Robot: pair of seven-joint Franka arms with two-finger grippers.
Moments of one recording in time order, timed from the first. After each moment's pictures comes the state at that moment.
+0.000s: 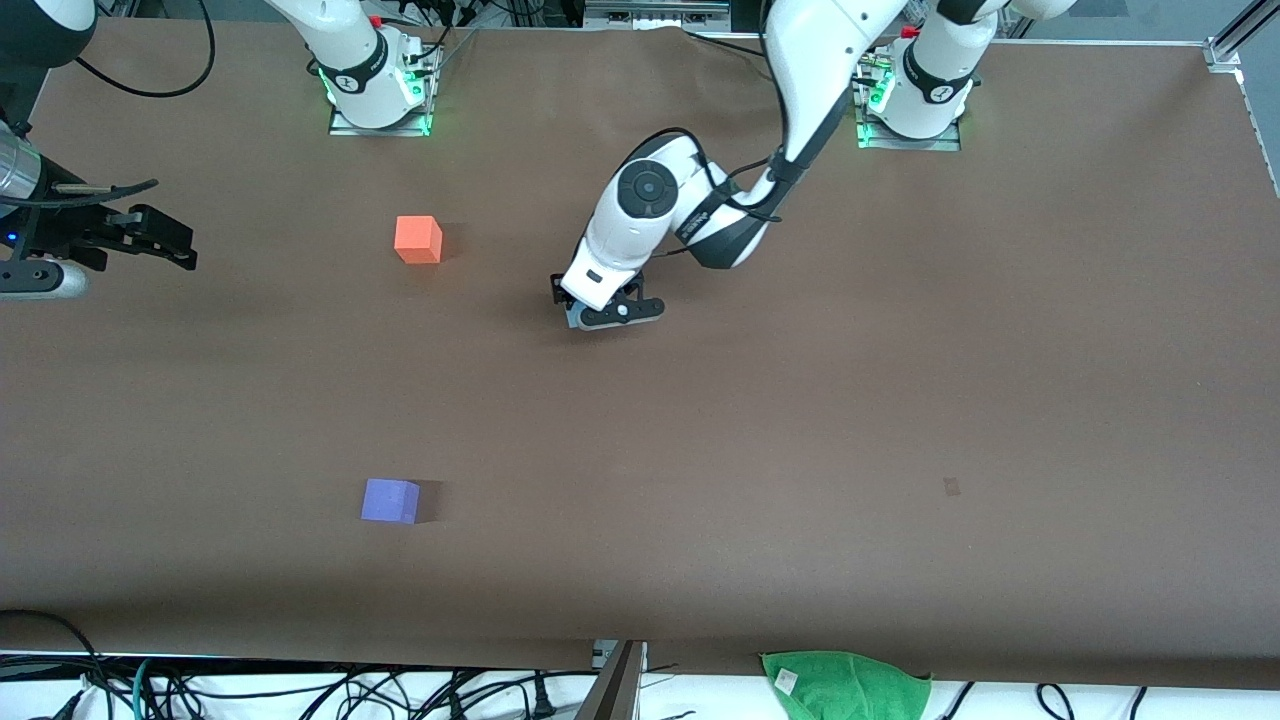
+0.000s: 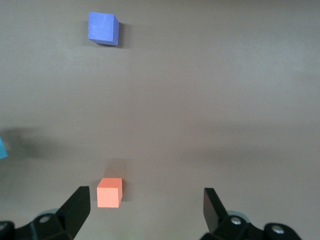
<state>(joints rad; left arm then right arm) -0.74 0.76 -0.19 -1.53 -0.16 2.47 -1.03 0.07 0.09 -0.03 -1.53 -0.04 1.55 -0.01</state>
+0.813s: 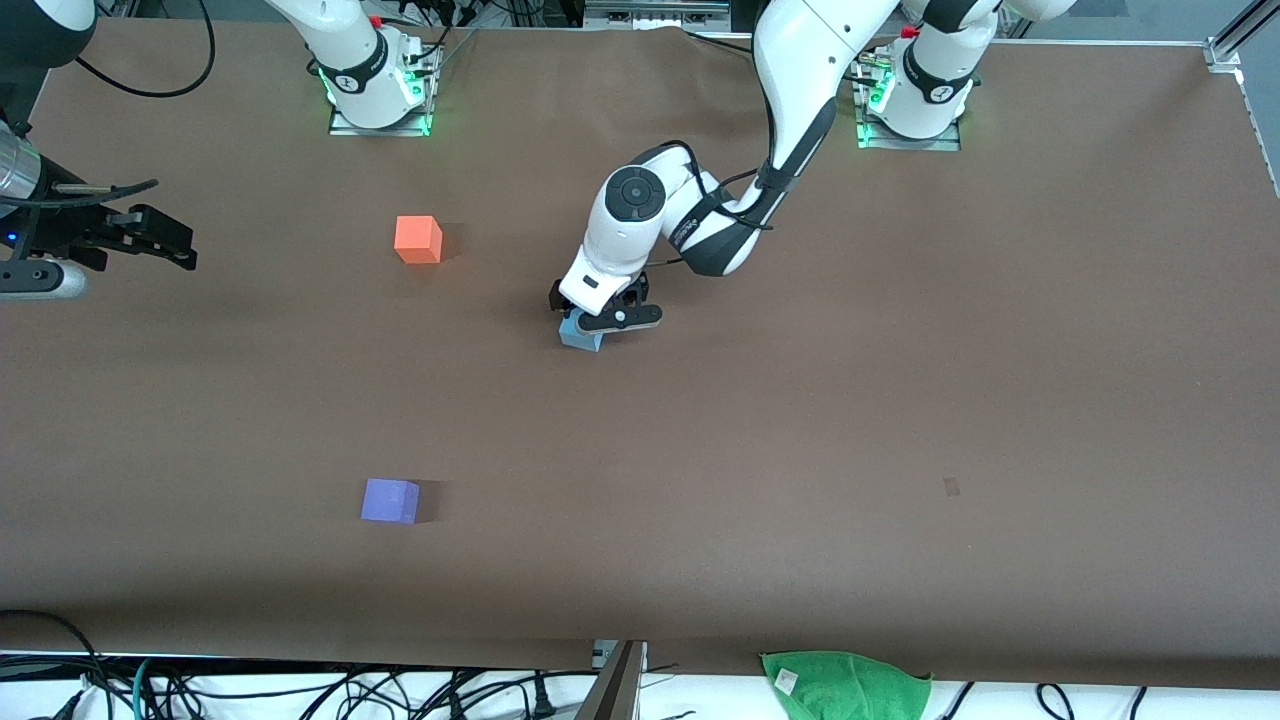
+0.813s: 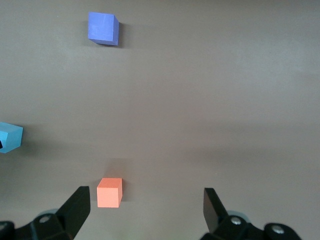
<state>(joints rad) -0.76 0.78 -0.15 -1.52 -0.09 2.47 -1.04 0.07 0.09 -0.03 -1.53 -0.03 1.55 -0.01</state>
